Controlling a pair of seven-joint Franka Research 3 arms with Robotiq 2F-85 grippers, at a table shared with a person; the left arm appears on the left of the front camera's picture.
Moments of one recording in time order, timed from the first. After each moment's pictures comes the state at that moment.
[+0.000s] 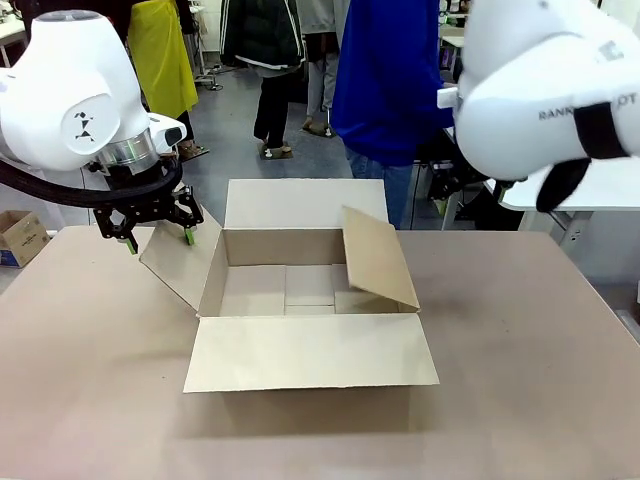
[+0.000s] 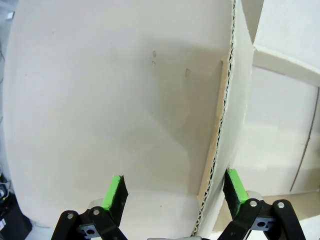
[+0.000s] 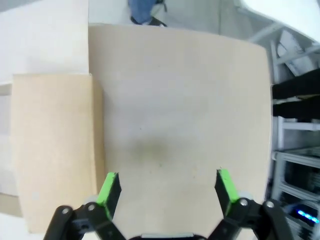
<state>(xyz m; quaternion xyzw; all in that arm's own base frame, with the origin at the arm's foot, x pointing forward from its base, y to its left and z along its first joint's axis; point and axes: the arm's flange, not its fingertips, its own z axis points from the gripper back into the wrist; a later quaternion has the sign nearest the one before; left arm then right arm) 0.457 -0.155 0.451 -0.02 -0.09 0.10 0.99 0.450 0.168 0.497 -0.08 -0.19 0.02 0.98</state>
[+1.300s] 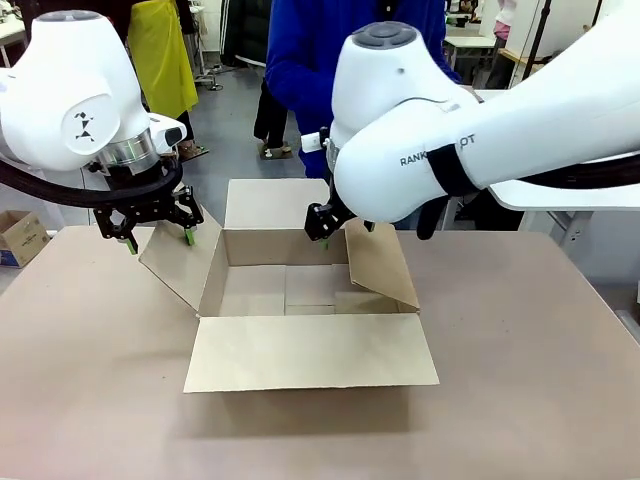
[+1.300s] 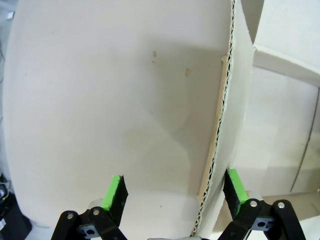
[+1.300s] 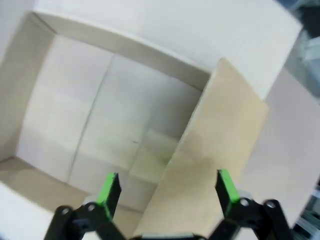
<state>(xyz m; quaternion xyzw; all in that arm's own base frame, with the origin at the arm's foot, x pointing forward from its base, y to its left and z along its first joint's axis) 0.457 -0.155 0.451 -0.02 -0.09 0.10 0.99 0.460 0.346 0.442 -0.05 -0.15 0.22 0.96</state>
